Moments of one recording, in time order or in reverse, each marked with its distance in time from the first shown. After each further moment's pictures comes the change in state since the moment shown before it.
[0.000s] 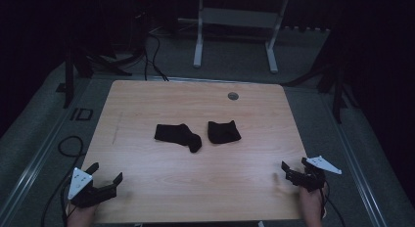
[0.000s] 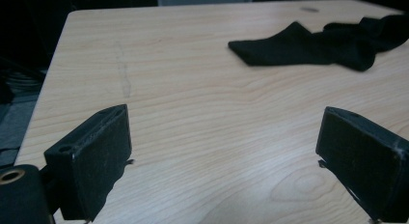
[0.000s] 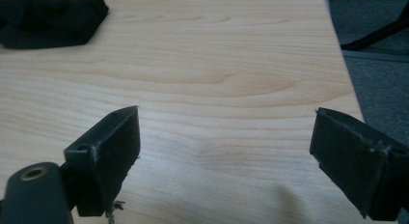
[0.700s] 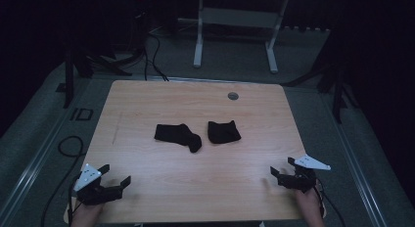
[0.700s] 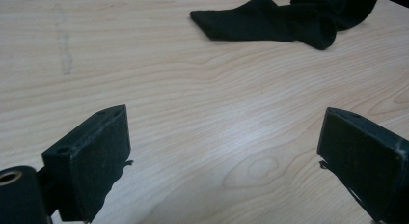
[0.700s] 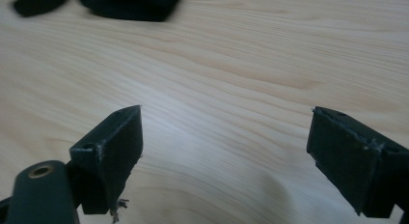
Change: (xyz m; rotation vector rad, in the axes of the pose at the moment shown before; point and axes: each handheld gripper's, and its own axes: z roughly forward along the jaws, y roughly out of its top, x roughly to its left) left arm -0.011 0.011 0.014 0.117 -0.163 -0.058; right arm 0.026 0.009 0.004 0.064 0.214 -0.155
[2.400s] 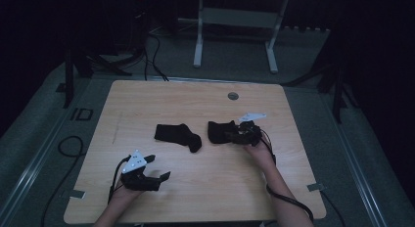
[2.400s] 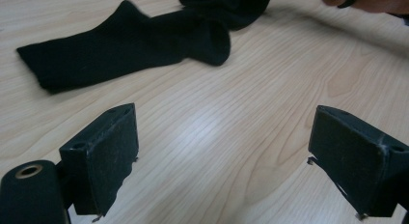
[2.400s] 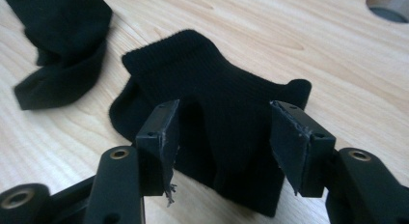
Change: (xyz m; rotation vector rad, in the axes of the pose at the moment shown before) left arm -0.066 0.038 0.079 0.061 -0.296 0.166; right arm 0.054 0.121 0.158 0.140 0.171 -0.145
